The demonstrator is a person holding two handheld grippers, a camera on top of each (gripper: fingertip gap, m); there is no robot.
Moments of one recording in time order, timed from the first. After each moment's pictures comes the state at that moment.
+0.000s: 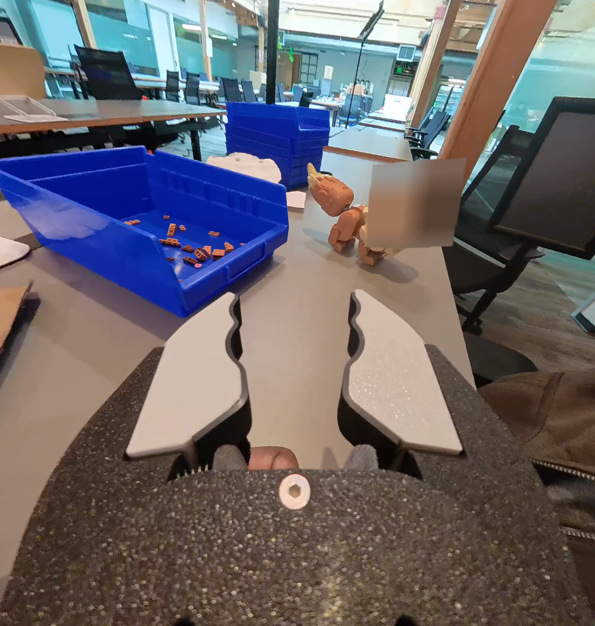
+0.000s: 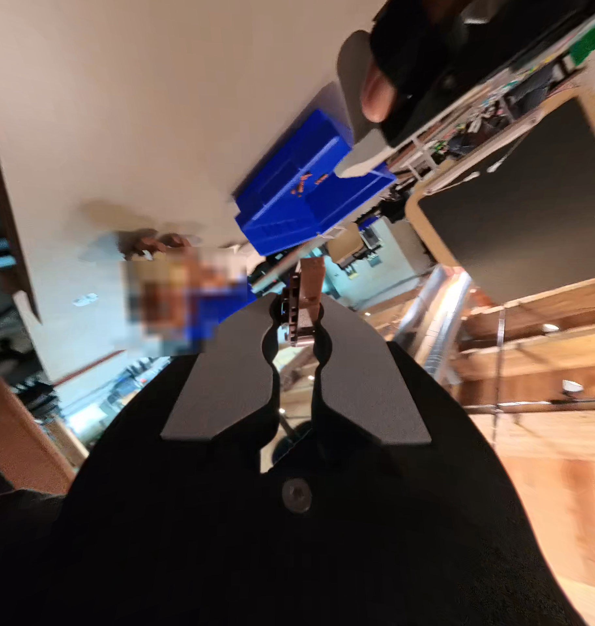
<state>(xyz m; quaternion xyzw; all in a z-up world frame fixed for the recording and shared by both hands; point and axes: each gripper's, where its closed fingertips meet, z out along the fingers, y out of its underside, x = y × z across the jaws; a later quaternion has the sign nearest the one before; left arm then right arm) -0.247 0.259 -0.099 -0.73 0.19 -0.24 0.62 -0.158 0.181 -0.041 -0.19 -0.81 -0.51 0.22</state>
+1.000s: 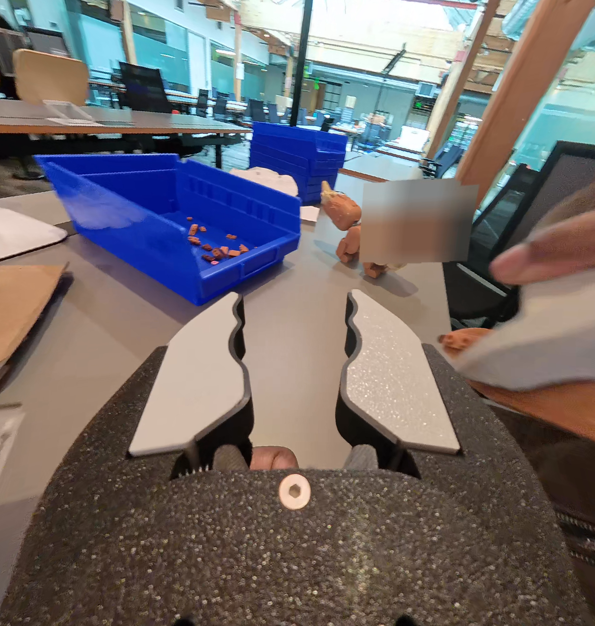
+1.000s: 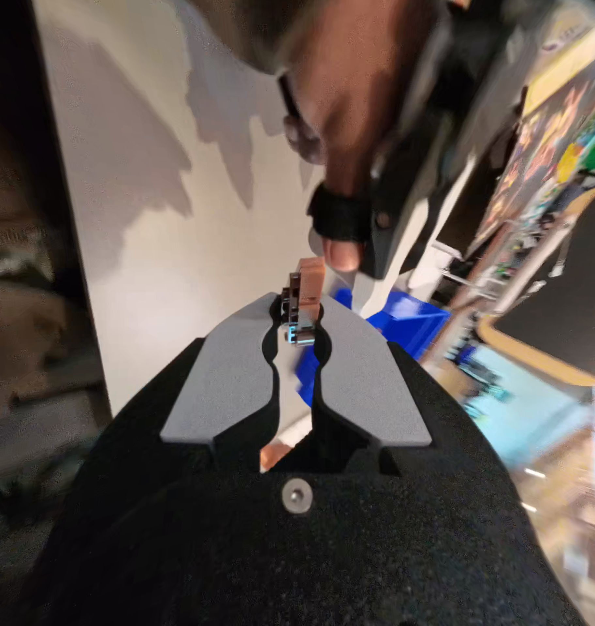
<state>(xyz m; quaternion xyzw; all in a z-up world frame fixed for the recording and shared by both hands) -0.266 0.237 -0.090 -0.72 0.14 -0.24 0.63 -0.227 0.164 -0.099 -0.30 -0.89 -0.20 0.28</state>
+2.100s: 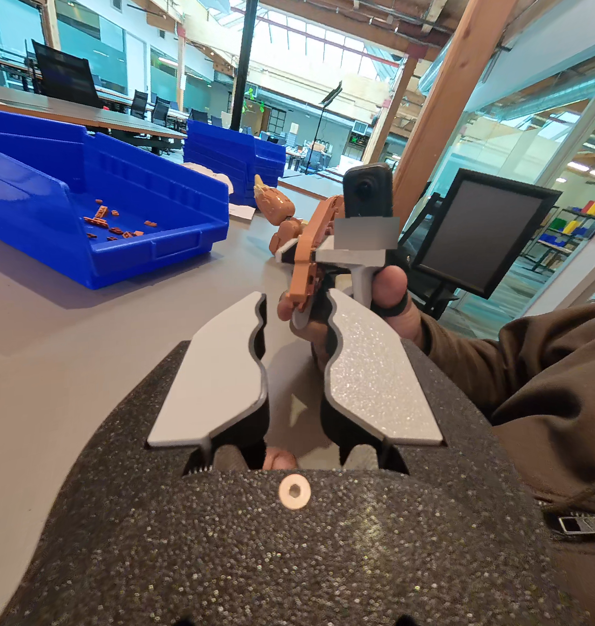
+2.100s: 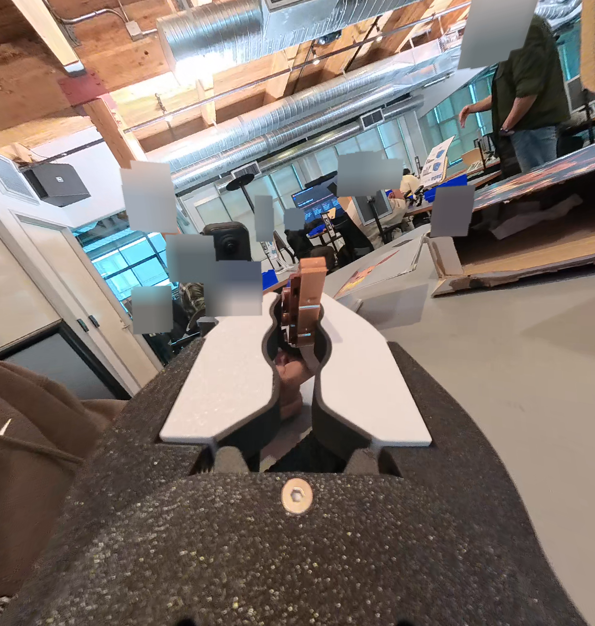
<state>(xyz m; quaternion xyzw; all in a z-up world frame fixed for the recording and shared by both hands) -0.214 0.207 -0.110 -0.69 0.15 -0.34 0.63 -0.226 0.211 -0.087 -0.47 -0.38 0.72 0.34</state>
